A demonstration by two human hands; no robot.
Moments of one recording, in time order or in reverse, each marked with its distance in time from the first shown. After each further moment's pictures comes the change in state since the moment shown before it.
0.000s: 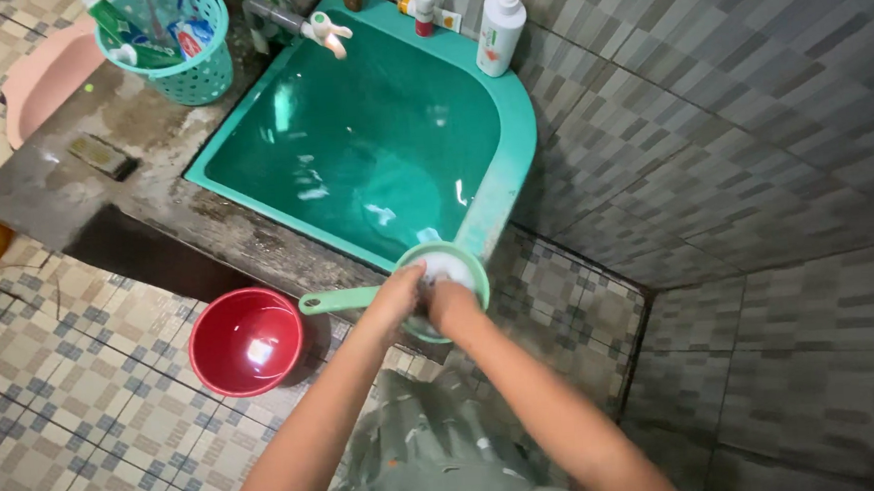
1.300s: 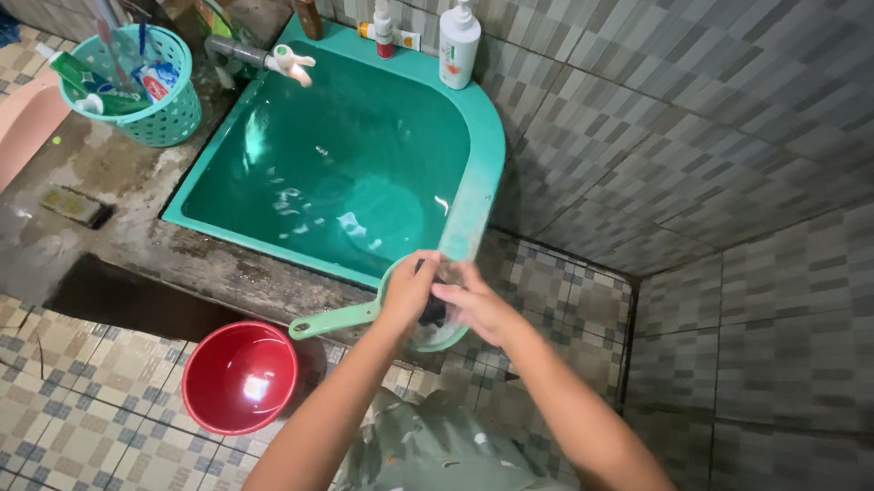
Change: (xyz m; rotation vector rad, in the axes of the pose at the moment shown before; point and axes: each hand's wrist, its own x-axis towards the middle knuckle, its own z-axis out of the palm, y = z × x) left_hand -0.002 0.051 0.053 0.118 -0.053 0.338; right_hand -0.063 -0.001 -0.105 1.209 0.035 -0.033
